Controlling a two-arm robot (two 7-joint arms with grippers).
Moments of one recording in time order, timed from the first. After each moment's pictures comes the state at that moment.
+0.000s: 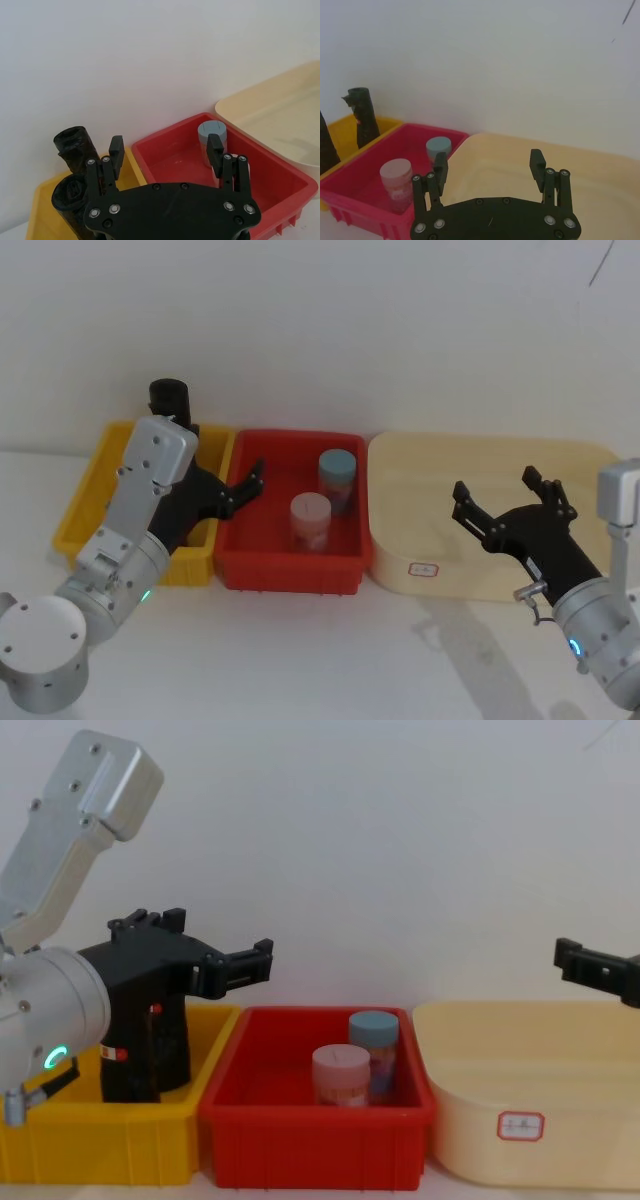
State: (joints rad) left arm -0.24 0.38 0.45 -1.63 -0.20 0.01 -0.01; right arm -0.01 0.34 -0.23 -1.76 0.29 0.05 0.07
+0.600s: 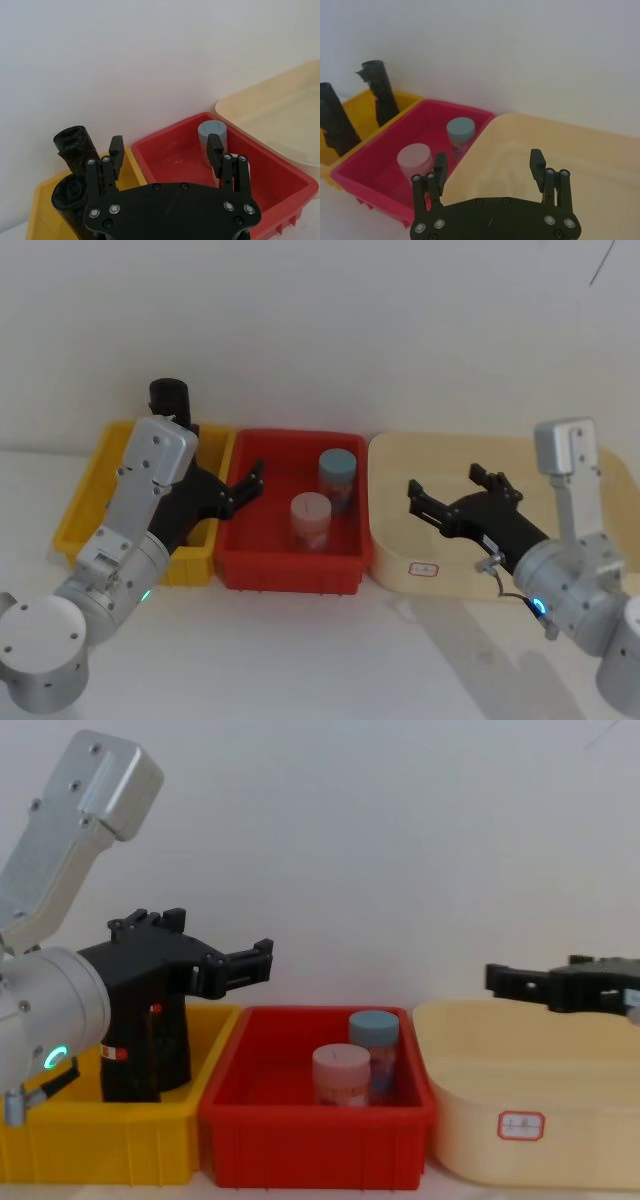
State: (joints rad) left arm -0.24 0.38 0.45 -1.63 -0.20 0.01 -0.01; right arm 0.16 0.31 -0.28 -1.66 0.33 0.28 0.16
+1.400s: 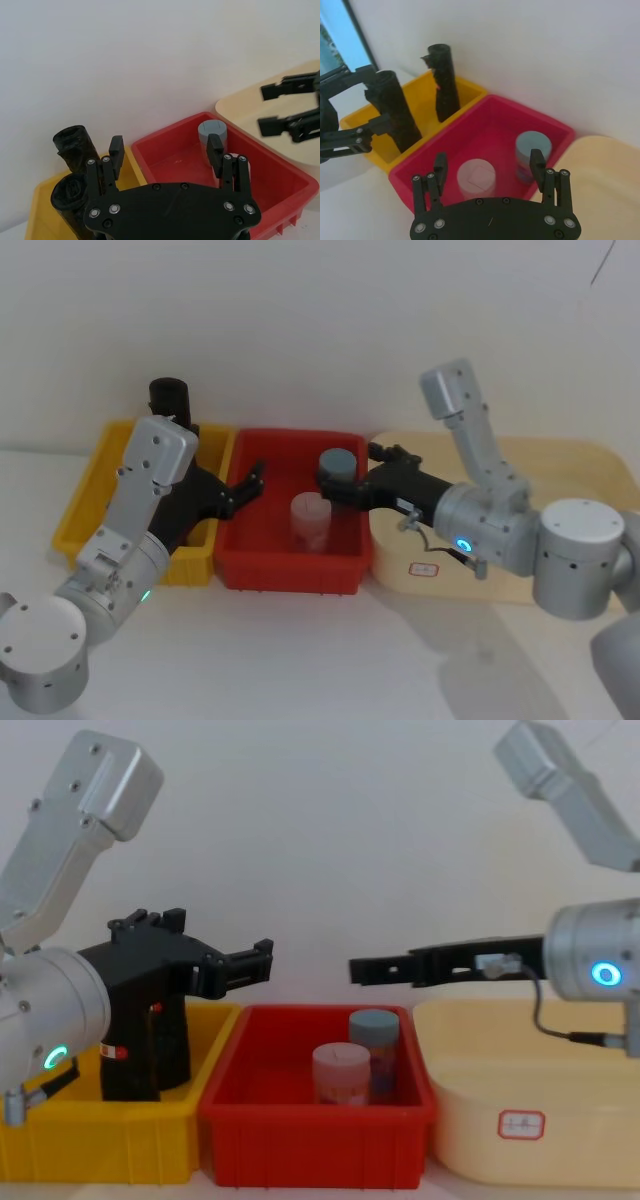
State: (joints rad) left arm -0.24 0.38 0.45 -1.63 -0.20 0.01 -0.01; right arm 0.46 0.26 -0.44 -1.44 0.35 0.43 0.36
